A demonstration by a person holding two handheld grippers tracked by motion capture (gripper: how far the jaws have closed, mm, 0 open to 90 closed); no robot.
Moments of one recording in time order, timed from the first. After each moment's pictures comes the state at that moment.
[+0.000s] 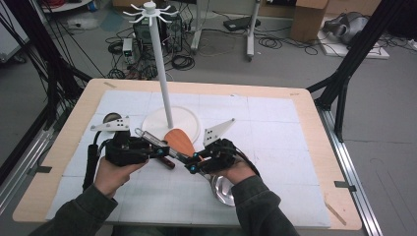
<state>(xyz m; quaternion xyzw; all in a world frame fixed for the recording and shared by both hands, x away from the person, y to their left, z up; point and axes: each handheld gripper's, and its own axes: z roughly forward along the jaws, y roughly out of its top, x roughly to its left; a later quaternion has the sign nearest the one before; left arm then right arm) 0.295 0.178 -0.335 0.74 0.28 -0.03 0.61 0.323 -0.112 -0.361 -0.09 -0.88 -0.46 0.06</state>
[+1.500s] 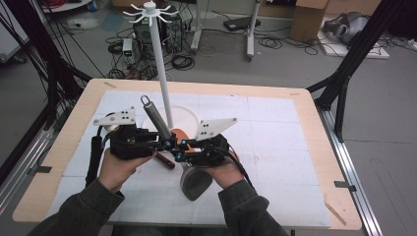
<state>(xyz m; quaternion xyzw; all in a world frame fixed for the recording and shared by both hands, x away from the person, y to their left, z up) 0.291 0.156 -0.300 0.75 0.24 0.01 0.62 0.301 -0.089 -0.324 -0.11 -0.83 -0.55 -0.03</state>
